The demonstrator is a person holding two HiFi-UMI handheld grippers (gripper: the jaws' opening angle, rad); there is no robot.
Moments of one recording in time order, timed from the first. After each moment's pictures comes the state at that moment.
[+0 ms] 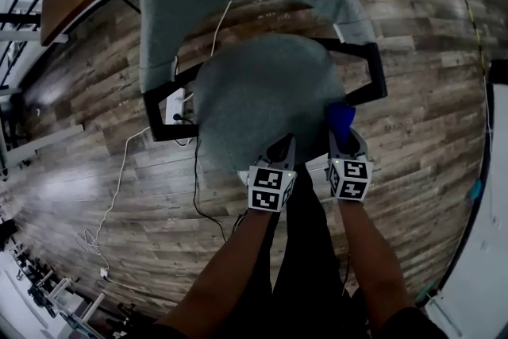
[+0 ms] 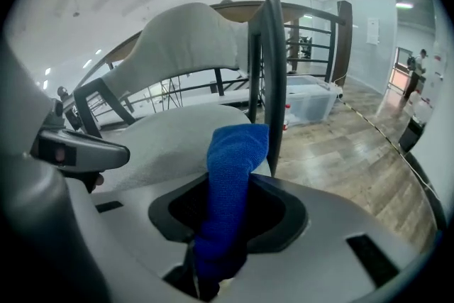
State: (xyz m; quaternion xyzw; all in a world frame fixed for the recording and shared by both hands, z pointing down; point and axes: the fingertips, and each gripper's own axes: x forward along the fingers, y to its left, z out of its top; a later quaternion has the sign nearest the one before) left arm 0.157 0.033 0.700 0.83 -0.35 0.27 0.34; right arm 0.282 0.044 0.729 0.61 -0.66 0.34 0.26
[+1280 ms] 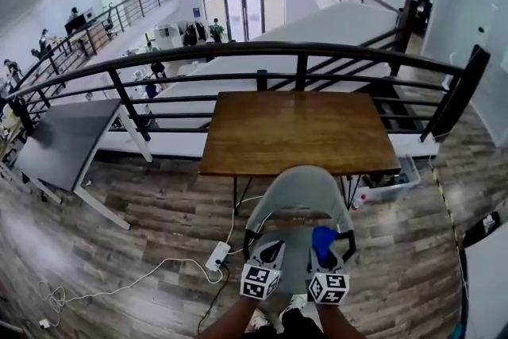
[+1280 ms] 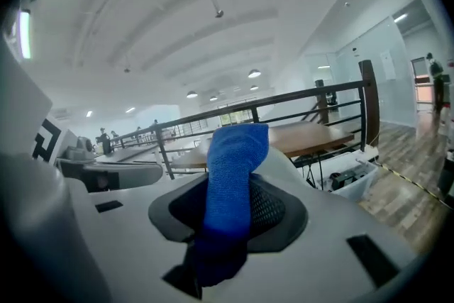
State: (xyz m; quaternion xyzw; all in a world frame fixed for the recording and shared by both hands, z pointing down) left arm 0.019 -0.022 0.297 0.87 -0.45 0.10 0.15; right arm 0.129 -0.011 0.307 0.59 -0.78 0.18 0.06
